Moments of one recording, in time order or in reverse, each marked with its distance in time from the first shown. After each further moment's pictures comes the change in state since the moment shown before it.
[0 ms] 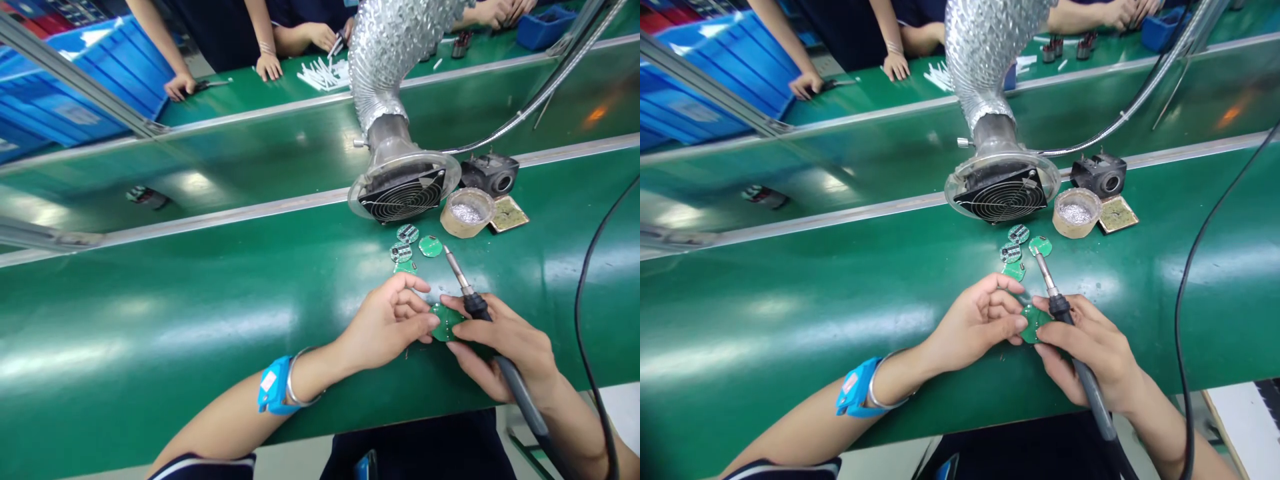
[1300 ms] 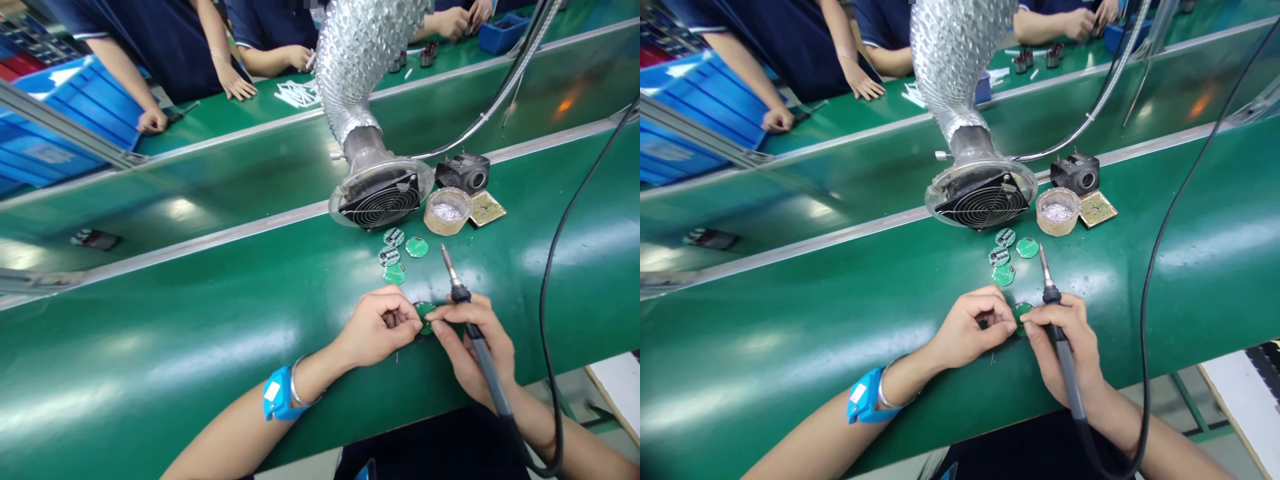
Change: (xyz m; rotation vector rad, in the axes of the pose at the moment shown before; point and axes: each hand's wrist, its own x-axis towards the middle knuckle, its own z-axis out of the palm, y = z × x) left_hand 0.008 -0.012 -0.006 0.365 -0.041 0.181; right_hand -0.014 -0.018 0.049 0.082 0.442 0.397
